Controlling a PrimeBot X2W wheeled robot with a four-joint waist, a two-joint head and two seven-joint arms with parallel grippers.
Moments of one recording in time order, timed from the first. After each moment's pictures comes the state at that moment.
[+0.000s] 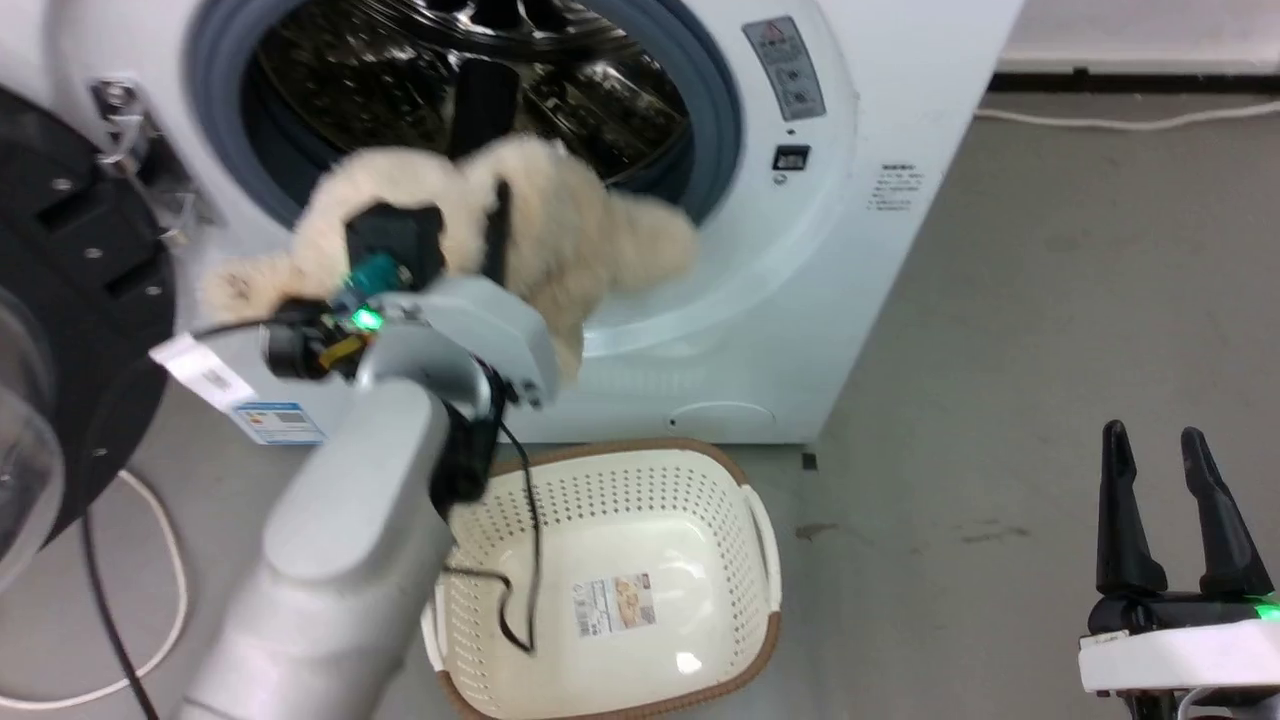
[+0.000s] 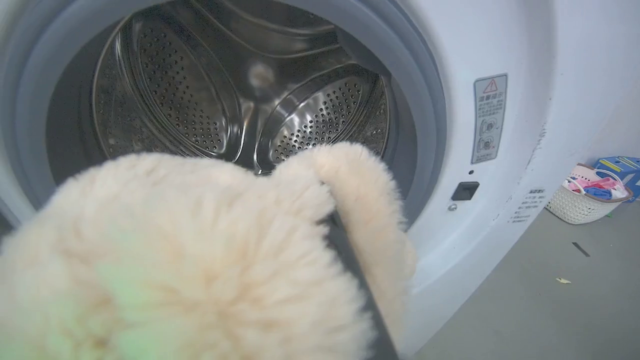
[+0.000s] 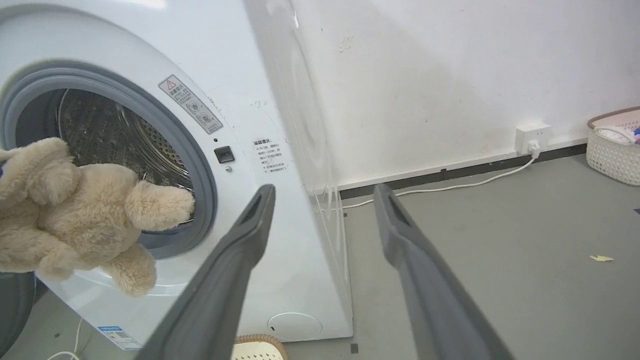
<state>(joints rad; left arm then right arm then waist) -0.73 0.17 -0.44 0.49 -0.47 0.18 -0.08 0.00 -0.05 -0.13 -0.07 0.33 0.13 -0.21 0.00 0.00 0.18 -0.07</state>
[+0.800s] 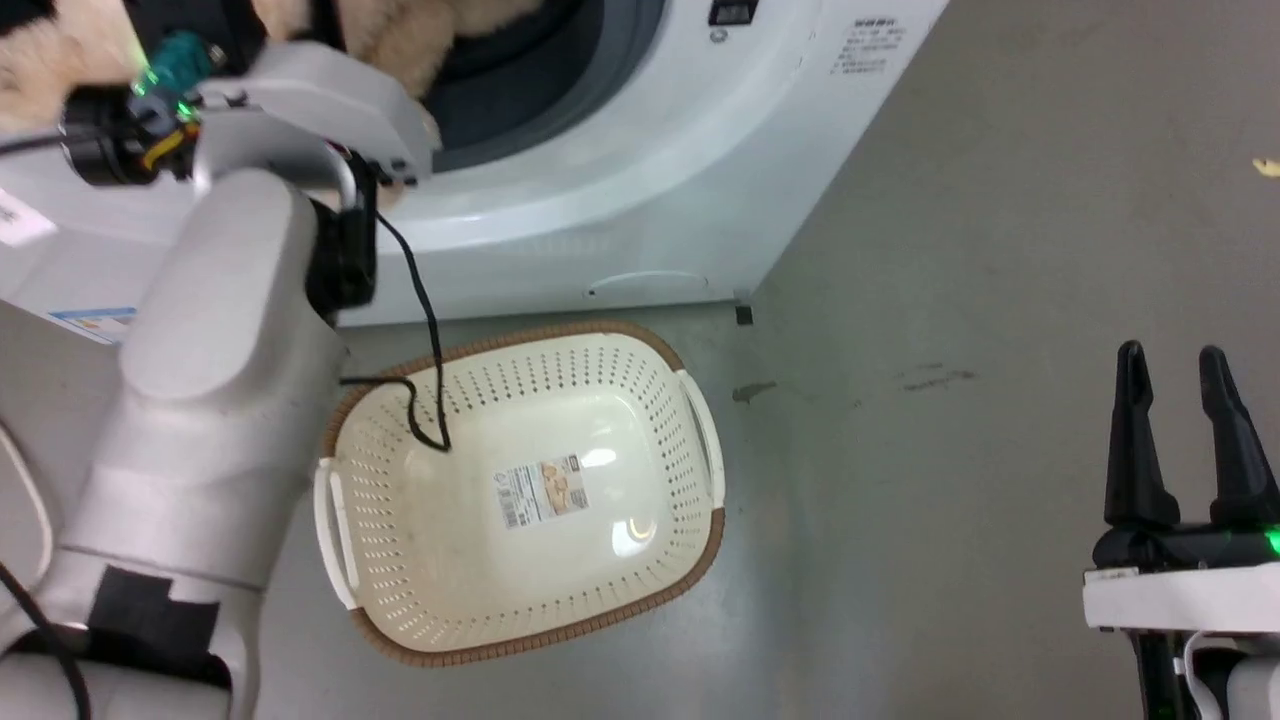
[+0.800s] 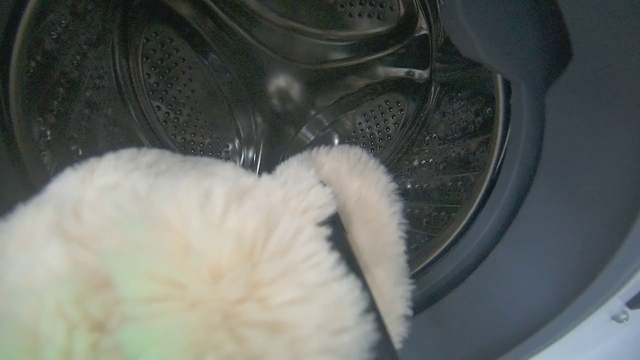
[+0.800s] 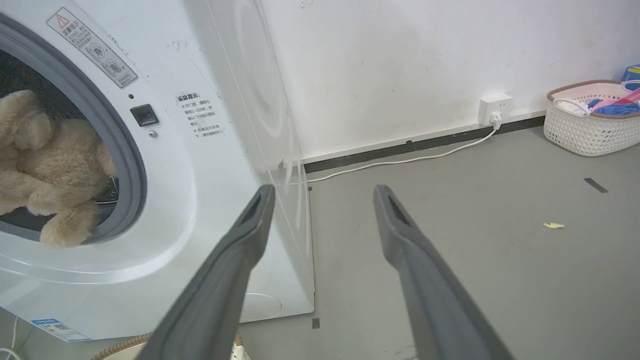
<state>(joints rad) -1.04 0.24 -0.36 0.66 -0.44 0.20 -0.23 -0.10 -0.05 -0.12 -0.10 0.33 0.13 -0.23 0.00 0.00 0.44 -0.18</state>
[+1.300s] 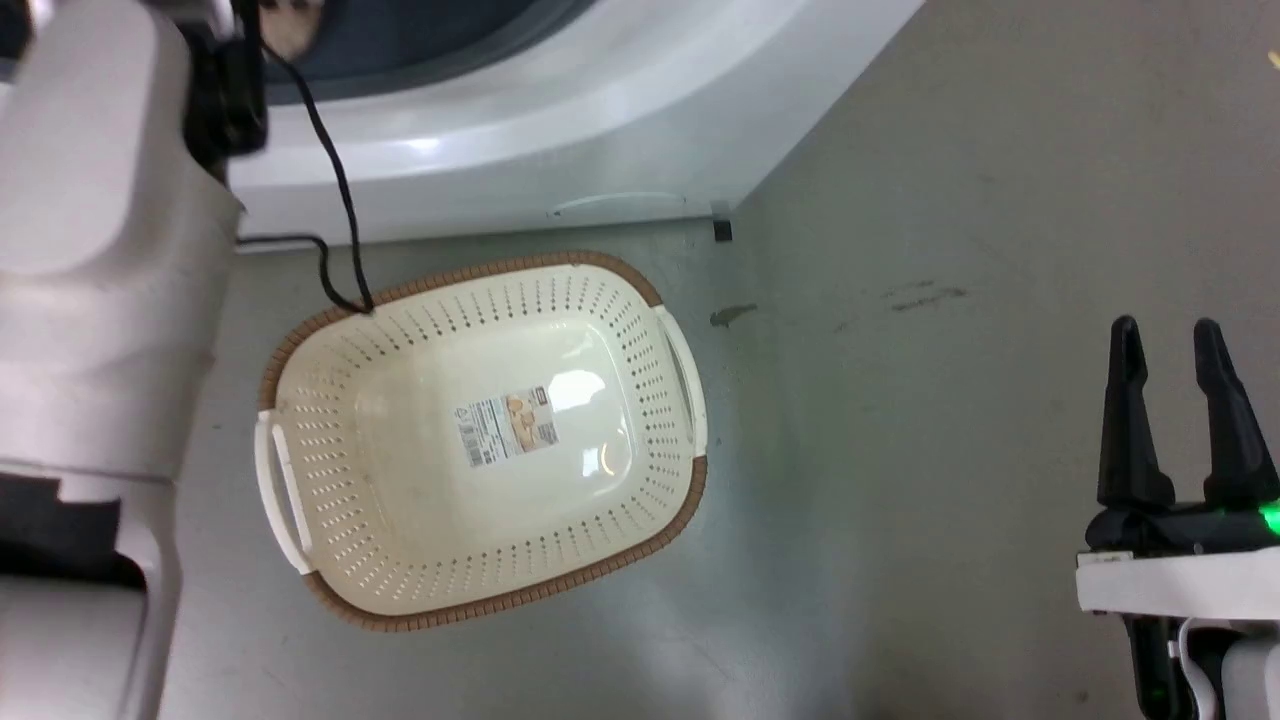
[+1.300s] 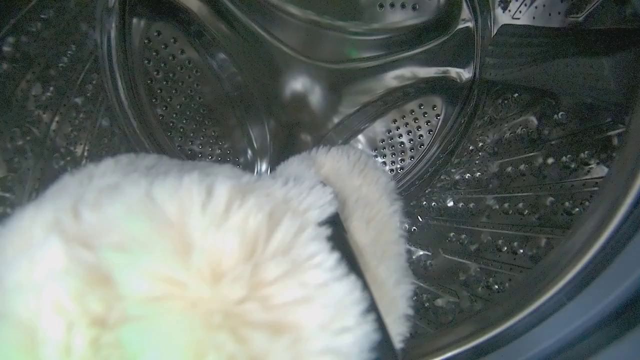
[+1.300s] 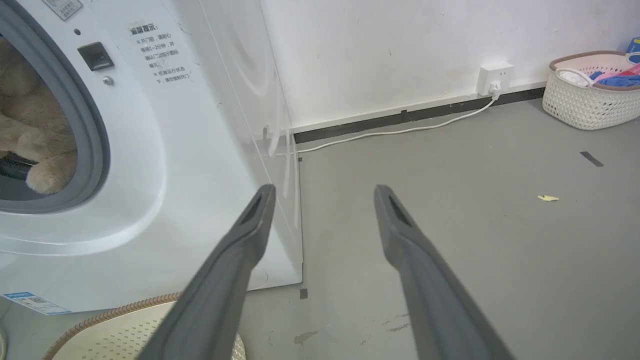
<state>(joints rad) -1.24 0.31 -0.35 0.70 -0.41 0.20 -0.22 -0.12 -0.05 -0.10 -0.11 0.34 0.13 -0.23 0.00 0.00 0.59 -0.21</state>
